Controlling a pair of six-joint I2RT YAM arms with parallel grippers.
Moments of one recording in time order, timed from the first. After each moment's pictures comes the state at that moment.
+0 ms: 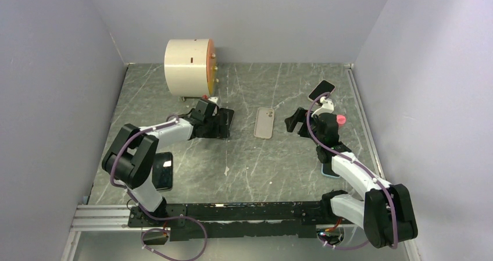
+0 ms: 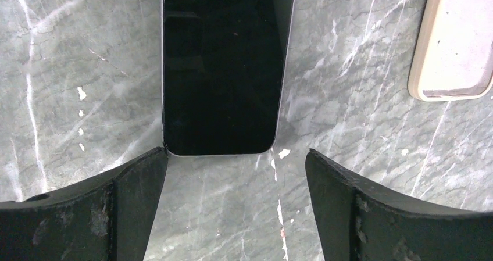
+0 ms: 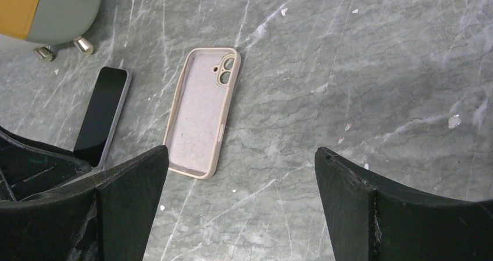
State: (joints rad) left arm -0.51 1.66 0.92 -0.15 0.03 -0.45; right arm 0.21 1.09 0.44 0.26 -0.06 0.45
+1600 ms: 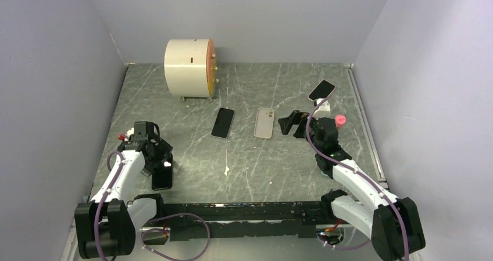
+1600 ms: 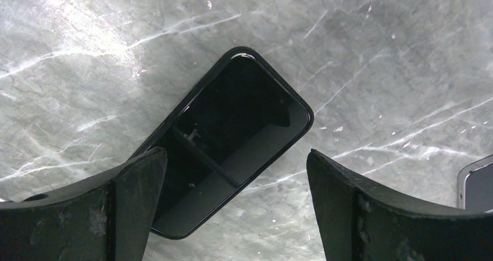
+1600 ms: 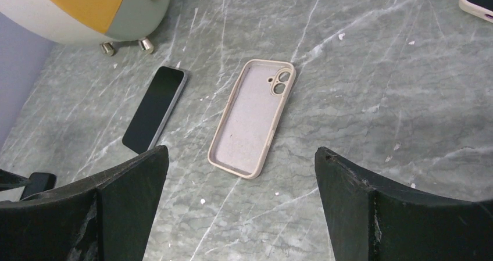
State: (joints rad) left arm 0.05 1.03 0.58 -0.71 -0.20 -0.86; right arm 0.31 0.96 0.41 0.30 -0.06 0.46
